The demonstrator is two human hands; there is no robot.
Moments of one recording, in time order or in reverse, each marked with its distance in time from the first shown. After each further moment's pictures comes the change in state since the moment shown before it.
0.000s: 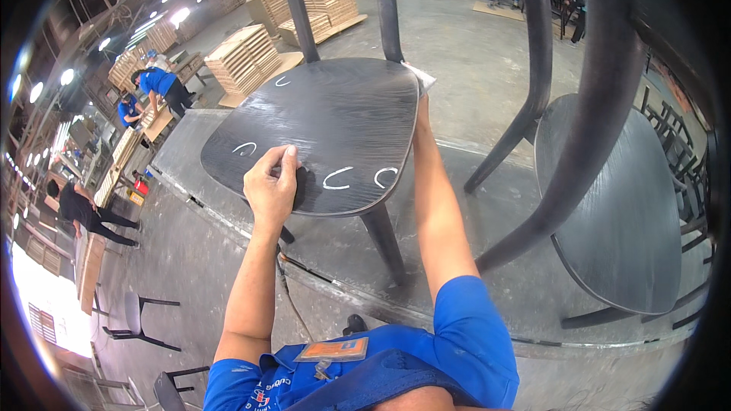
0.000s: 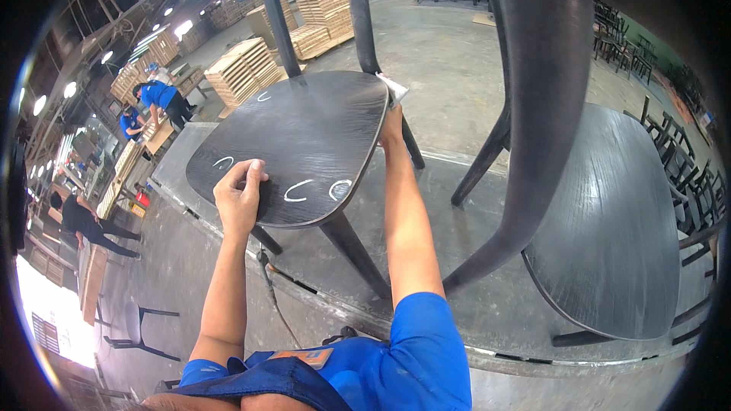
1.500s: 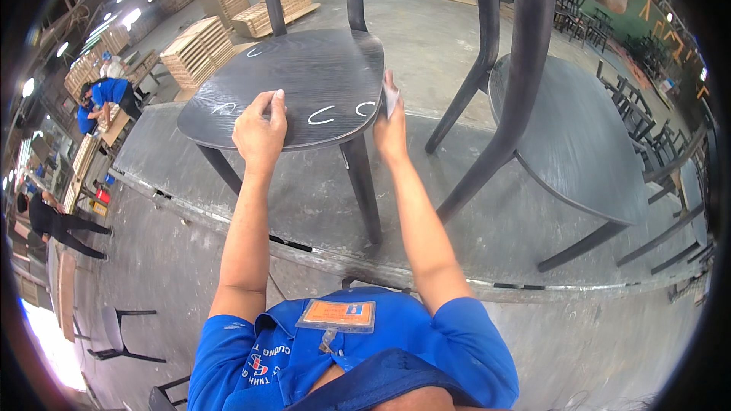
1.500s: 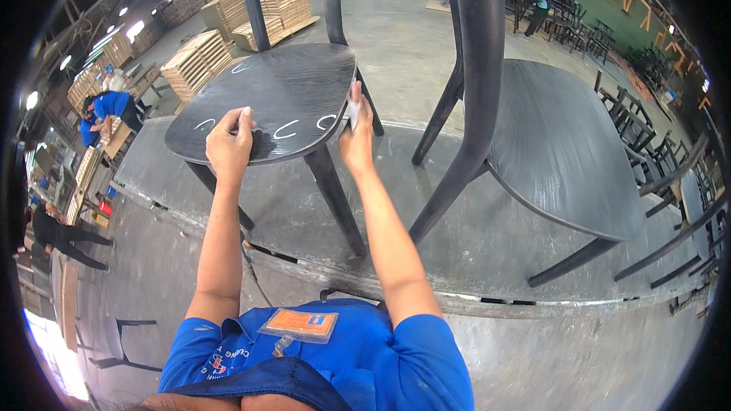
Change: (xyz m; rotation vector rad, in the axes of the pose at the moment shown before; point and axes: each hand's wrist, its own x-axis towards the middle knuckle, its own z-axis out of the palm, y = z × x) left_hand -0.002 -0.011 -0.001 0.077 0.096 0.104; right_hand -0.194 -0.040 0.050 -0.892 0.101 -0.560
